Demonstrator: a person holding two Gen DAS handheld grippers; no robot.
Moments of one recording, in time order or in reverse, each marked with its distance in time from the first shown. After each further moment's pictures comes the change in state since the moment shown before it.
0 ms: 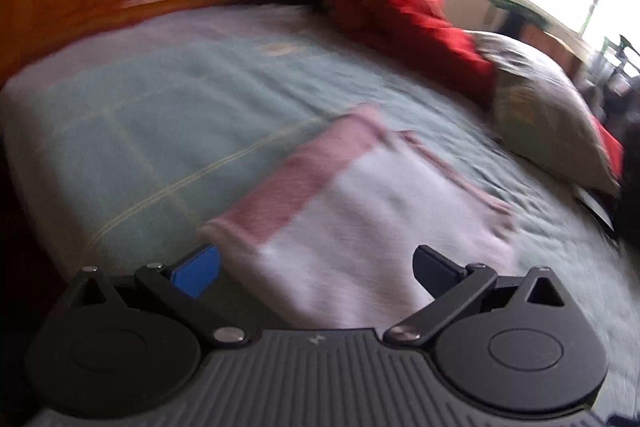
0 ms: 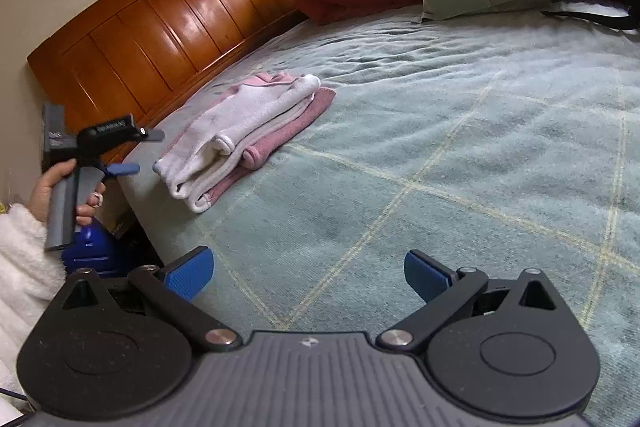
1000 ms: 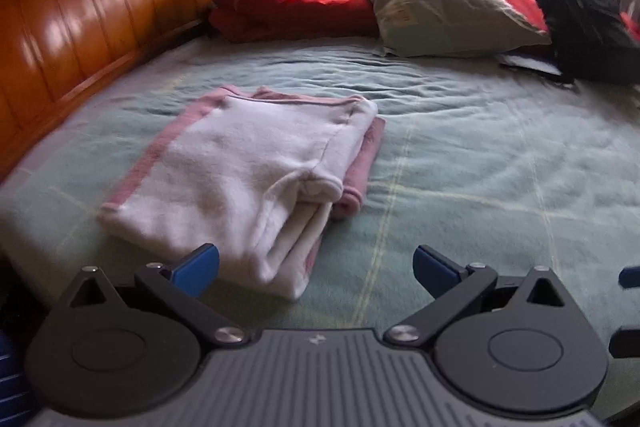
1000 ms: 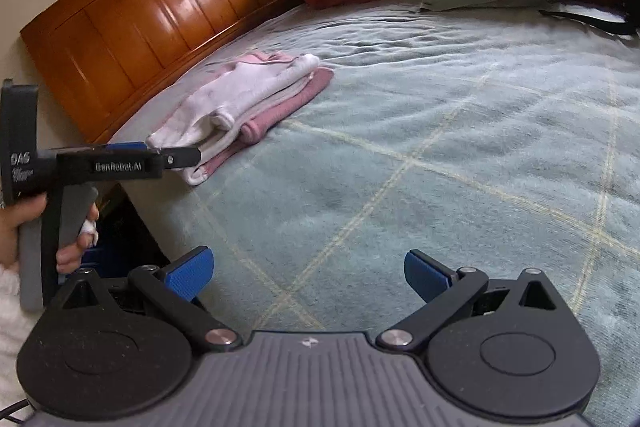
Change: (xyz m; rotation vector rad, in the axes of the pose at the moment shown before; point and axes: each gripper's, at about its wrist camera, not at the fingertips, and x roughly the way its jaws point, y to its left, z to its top) left arm -0.058 -0.135 -0.100 0.417 -0.020 0.074; right arm -0.005 0.019 -0.011 -0.049 0.048 -0.054
